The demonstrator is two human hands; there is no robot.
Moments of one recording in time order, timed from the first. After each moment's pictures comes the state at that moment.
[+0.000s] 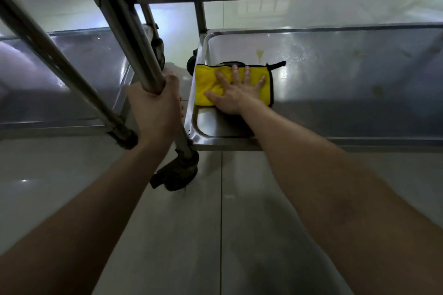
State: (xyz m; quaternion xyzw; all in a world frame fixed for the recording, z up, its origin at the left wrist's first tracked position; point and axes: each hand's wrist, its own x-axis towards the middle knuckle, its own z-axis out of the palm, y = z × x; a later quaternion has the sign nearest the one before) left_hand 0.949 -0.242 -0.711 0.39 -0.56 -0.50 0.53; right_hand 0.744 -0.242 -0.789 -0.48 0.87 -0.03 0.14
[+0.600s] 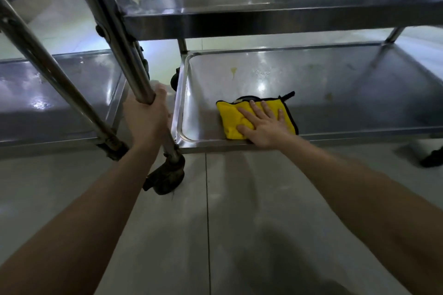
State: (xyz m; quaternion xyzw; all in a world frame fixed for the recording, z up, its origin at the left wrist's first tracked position) left_hand 0.957 -0.234 -0.699 0.45 -0.60 -0.45 0.48; right_hand 0.704 -0.076 -0.796 -0.48 0.87 -0.04 0.14
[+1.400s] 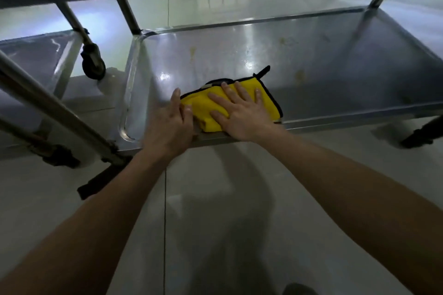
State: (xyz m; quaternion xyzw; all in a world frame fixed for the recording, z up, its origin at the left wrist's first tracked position) left_hand 0.842 -0.158 -0.771 0.41 -0.88 -0.24 0.09; right_hand 0.661 -0.046 -0.803 -0.51 0.85 -0.06 0.09
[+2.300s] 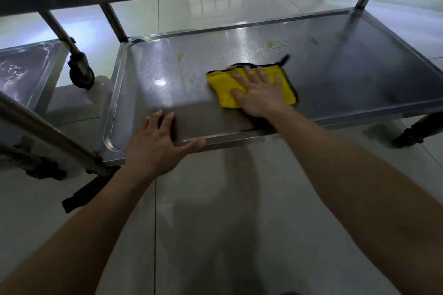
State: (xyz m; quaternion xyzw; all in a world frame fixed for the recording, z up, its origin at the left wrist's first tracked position) left_hand 0.857 -0.154 -0.774 0.37 -0.93 -0.08 -0.02; right_hand 0.574 -0.037 -0.791 -0.40 0.91 -0.06 0.10
